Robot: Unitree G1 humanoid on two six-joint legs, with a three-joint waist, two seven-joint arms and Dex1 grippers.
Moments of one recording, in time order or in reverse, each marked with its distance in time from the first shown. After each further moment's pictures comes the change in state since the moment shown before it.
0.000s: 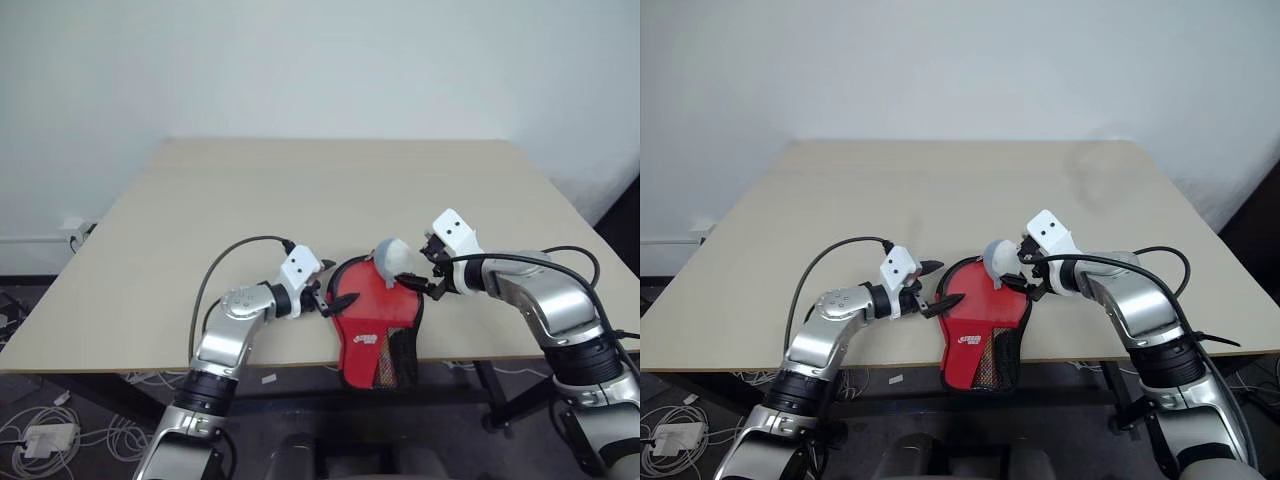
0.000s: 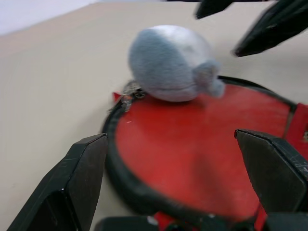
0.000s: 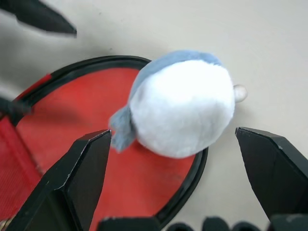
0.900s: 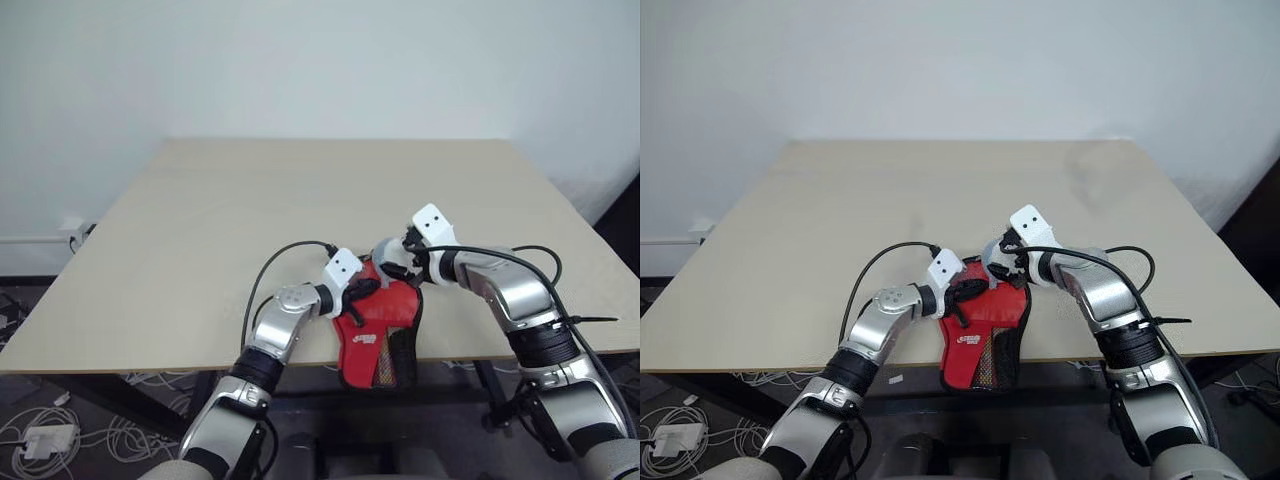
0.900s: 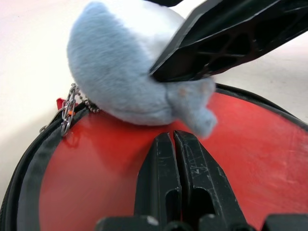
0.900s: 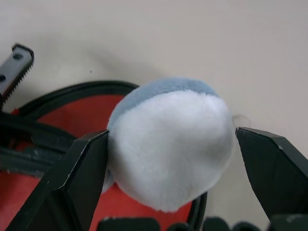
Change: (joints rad) left arm -0.178 -0.152 -0.076 0.353 0.052 -0.118 0.078; right arm -0.083 0.127 0.028 0.192 -0.070 -0.106 -0.075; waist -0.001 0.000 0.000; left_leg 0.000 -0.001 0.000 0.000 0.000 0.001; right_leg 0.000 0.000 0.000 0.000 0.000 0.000
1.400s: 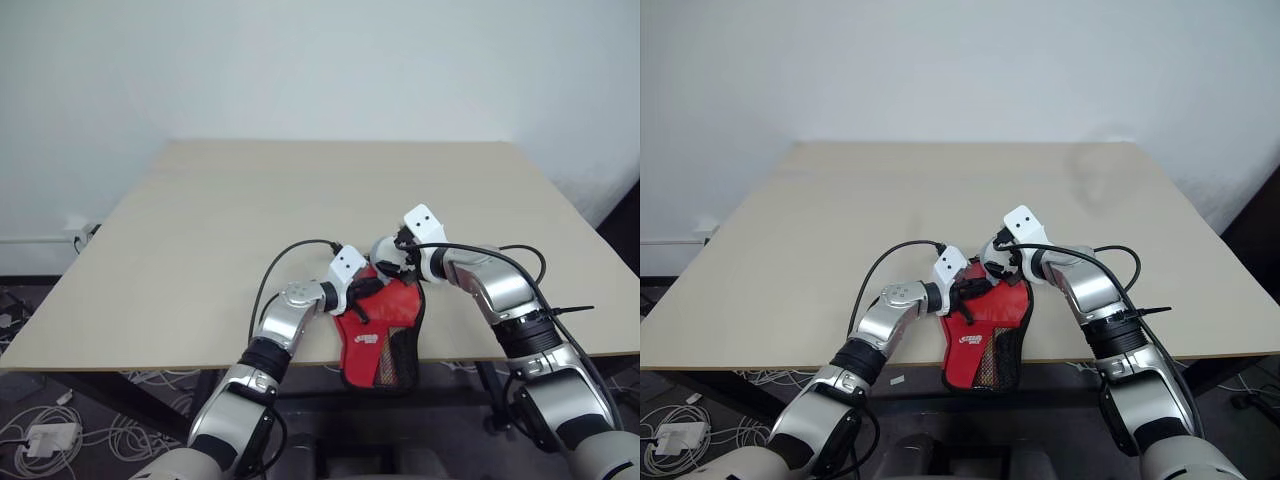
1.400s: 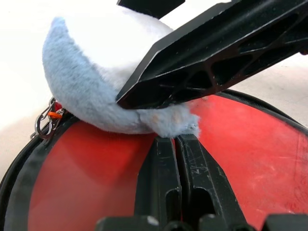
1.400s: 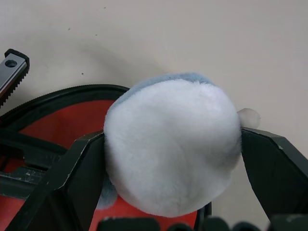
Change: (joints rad) left arm -0.068 -0.027 0.010 0.152 -0.009 -0.040 -0.038; right arm -0.046 0.038 0.019 0.136 -0.036 -0.050 -0.006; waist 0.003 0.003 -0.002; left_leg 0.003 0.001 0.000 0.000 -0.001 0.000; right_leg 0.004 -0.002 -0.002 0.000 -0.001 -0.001
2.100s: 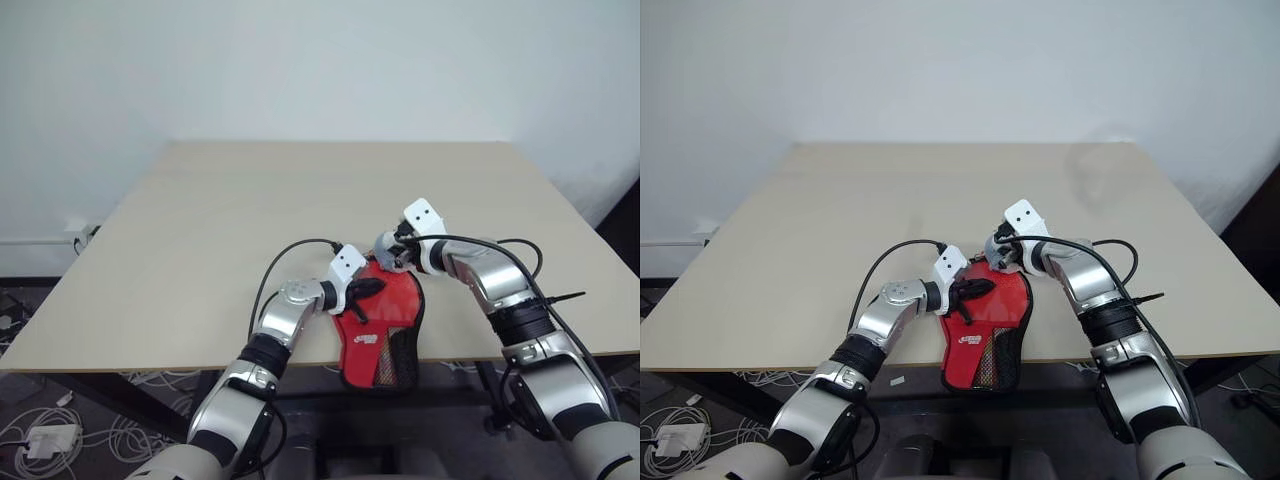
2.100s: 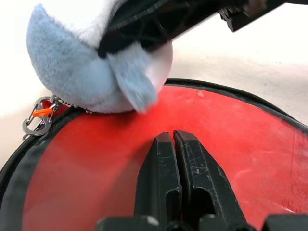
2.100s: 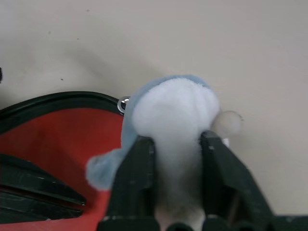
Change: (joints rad) left arm -0.020 0.013 0.002 0.019 0.000 0.023 -0.035; right arm -0.055 0.011 0.001 0.121 -0.037 -0.076 0.001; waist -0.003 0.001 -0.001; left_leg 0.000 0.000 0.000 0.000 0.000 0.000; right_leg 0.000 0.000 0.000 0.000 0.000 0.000
